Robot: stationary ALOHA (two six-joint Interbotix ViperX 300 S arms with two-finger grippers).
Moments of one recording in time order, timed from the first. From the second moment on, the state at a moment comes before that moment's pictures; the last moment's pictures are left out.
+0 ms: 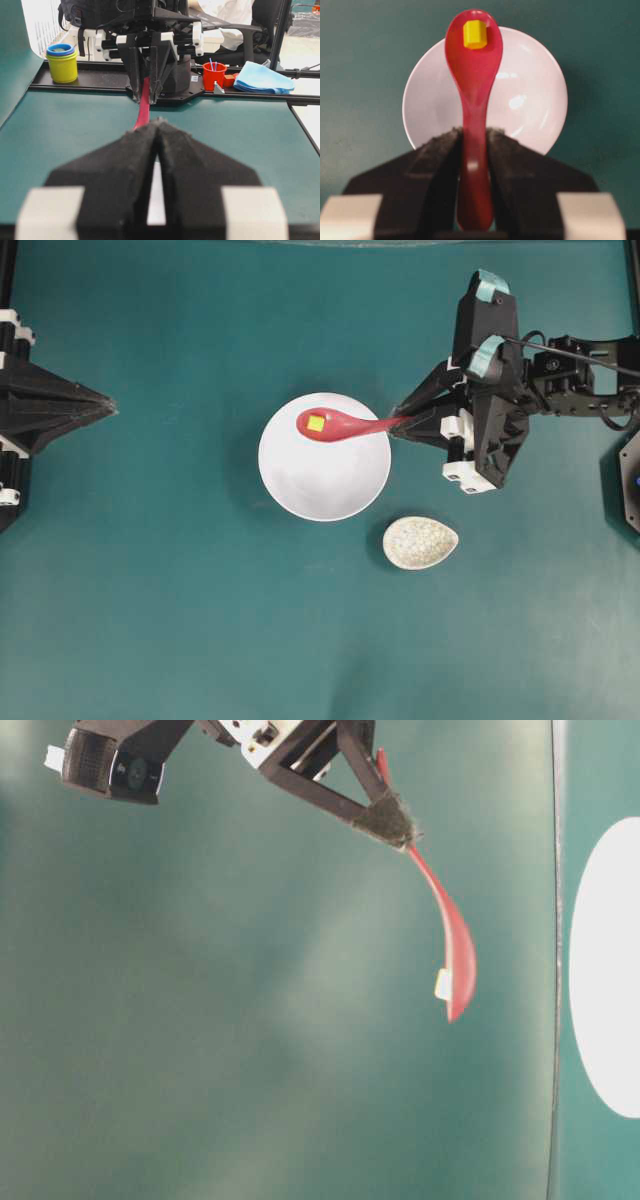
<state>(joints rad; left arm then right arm) 0.03 -0.99 1.17 0.01 -0.30 -0.02 -0.12 -0.36 0.72 0.26 0.24 -0.05</state>
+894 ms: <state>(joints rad) 0.00 -0.98 1.17 0.01 -0.30 -0.06 -0.12 -0.36 0.72 0.26 0.24 -0.05</state>
